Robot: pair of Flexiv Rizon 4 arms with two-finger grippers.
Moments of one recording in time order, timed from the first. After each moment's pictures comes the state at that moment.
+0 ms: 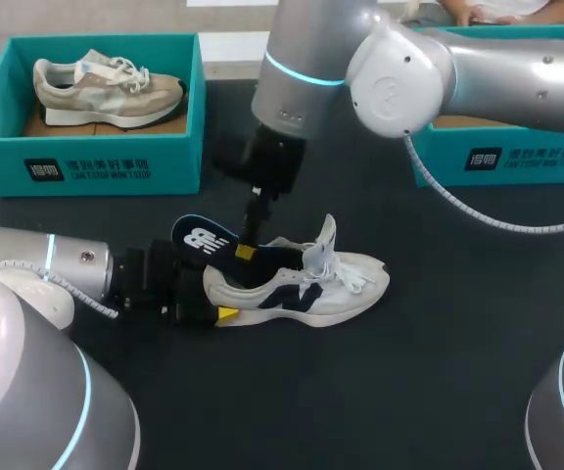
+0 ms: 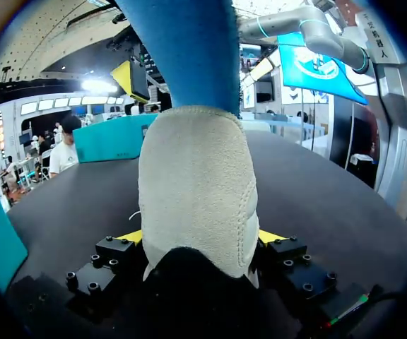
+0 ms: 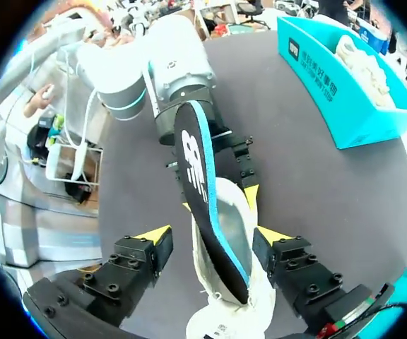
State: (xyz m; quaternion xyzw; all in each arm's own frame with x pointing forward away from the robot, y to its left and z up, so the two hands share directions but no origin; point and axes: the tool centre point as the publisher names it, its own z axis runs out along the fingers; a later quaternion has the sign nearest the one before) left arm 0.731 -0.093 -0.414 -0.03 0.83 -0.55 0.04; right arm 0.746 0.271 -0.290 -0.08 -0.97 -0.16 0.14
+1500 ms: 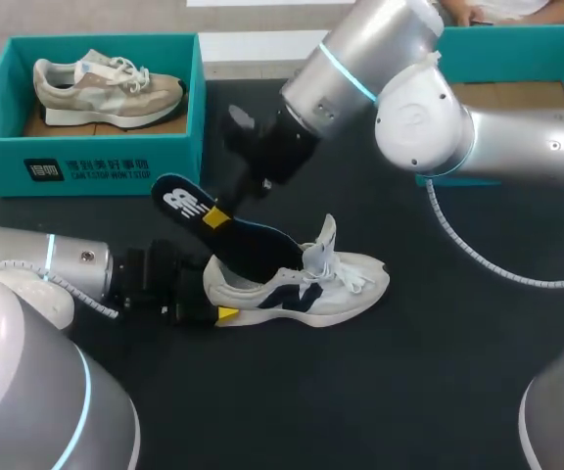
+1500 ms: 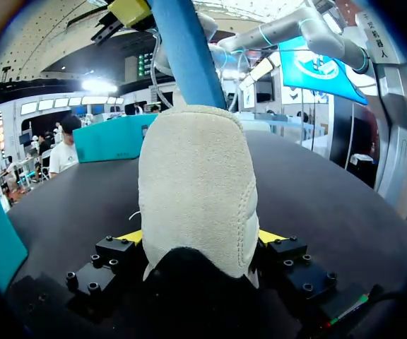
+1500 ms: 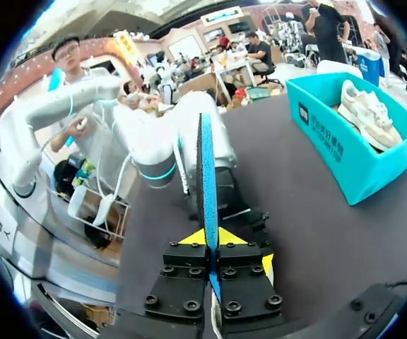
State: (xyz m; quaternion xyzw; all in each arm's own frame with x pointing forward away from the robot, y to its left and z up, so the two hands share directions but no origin) left arm 0.731 -0.093 -0.414 -0.03 0.83 -0.55 0.04; right arm 0.751 0.324 -0.246 -0.09 -0.91 -0.37 0.18
